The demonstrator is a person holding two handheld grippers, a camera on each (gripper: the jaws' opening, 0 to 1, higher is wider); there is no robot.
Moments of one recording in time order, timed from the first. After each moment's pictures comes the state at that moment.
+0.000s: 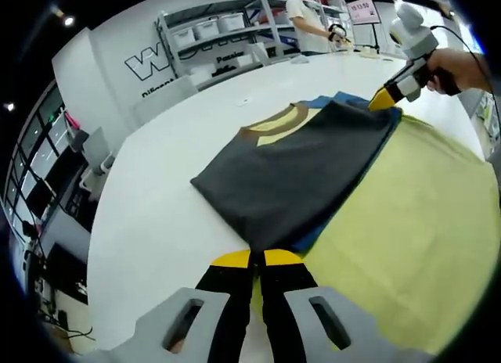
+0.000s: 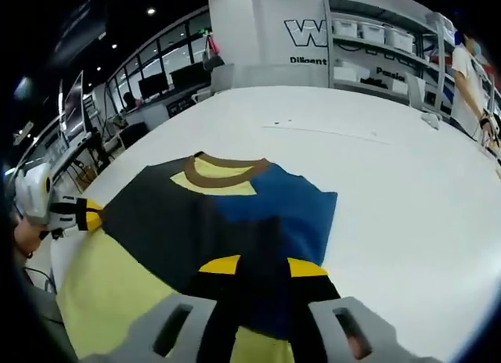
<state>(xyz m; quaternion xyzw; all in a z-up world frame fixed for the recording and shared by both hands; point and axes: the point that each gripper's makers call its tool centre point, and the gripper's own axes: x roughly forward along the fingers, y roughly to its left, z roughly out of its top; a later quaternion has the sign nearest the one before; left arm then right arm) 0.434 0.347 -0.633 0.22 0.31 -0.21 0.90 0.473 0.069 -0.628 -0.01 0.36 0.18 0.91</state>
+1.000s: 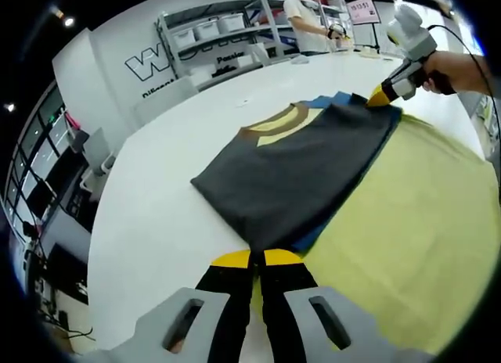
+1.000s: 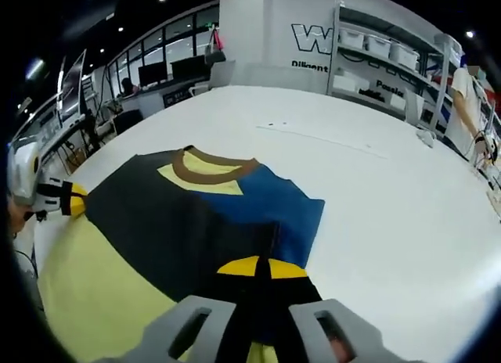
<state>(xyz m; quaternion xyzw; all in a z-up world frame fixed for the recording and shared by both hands) 0.434 0.347 -0.634 0.22 0.30 -0.21 0.90 0.480 0.053 -0.628 -0.08 0.34 0.16 0.92</state>
